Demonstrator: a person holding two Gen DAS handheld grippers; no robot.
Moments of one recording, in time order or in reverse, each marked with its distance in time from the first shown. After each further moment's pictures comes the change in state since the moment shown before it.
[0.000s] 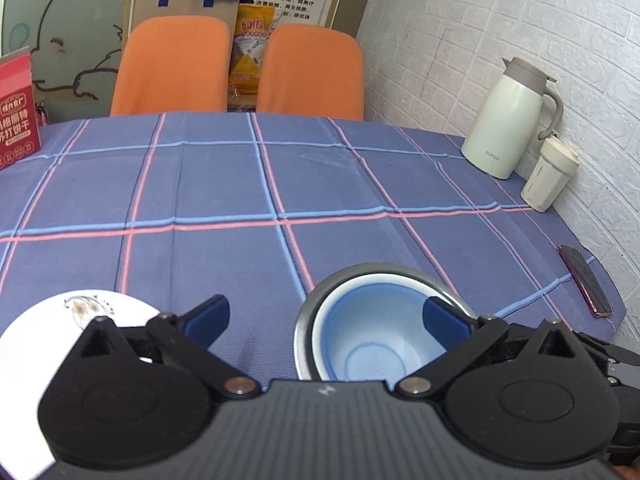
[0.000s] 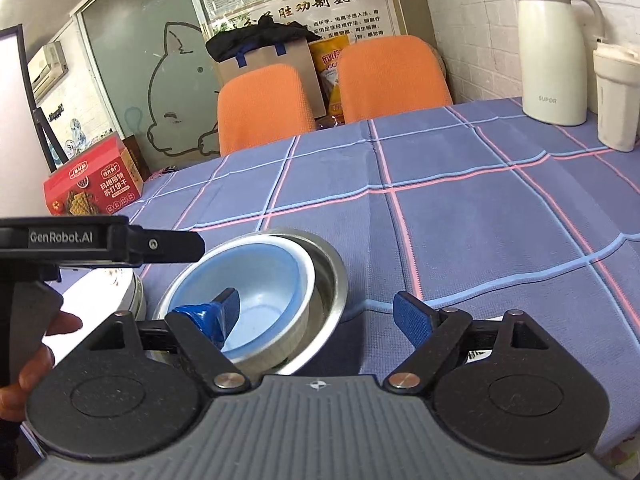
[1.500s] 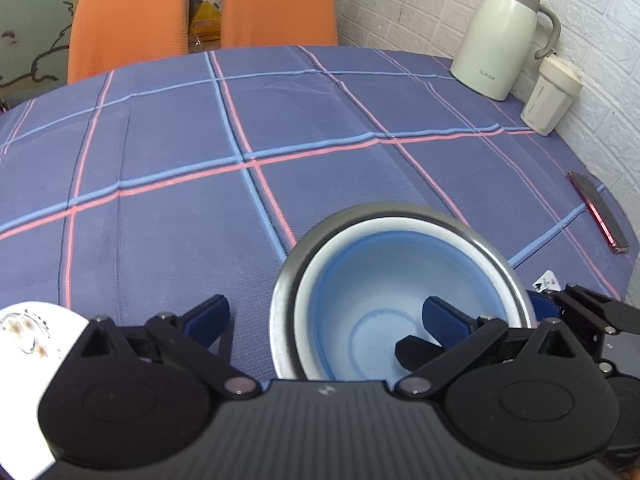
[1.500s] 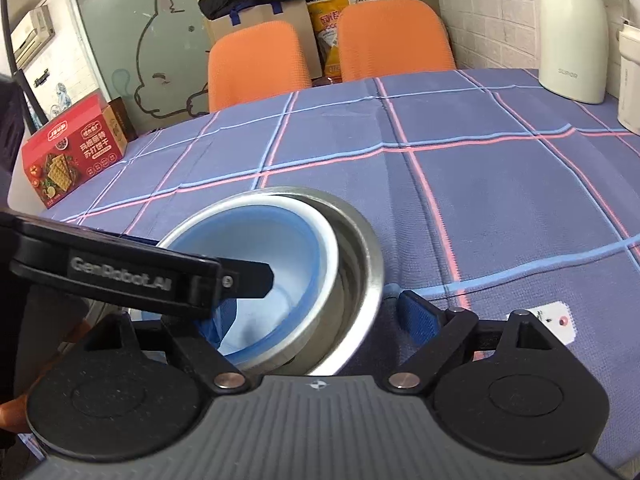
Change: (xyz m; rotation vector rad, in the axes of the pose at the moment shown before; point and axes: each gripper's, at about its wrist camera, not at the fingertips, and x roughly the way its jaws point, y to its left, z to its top) left arm 0.061 -0.008 -0.007 0.127 0.198 -0.028; right arm 0.043 0.027 -0.003 -0.049 0.112 -0.051
